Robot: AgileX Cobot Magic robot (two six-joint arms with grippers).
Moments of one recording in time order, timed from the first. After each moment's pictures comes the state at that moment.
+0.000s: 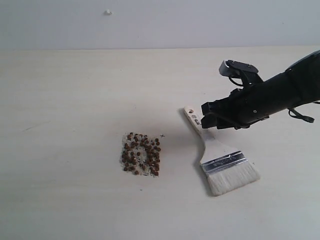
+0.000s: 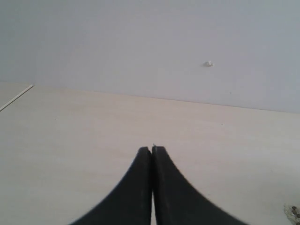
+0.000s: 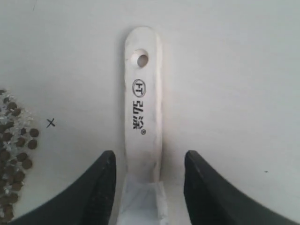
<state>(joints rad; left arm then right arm) -0.16 0.01 -0.03 -0.06 0.22 -0.08 0.19 1.94 -0.90 1.25 0.50 -1.10</state>
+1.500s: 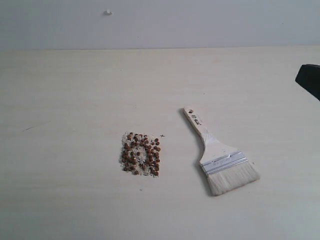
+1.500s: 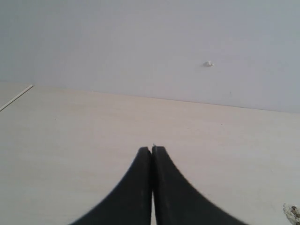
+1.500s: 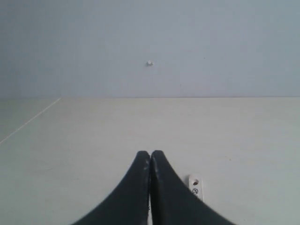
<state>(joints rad) -0.16 0.01 -0.03 -0.06 0.22 -0.08 0.19 0.59 -0.29 1.68 0.36 -1.43</state>
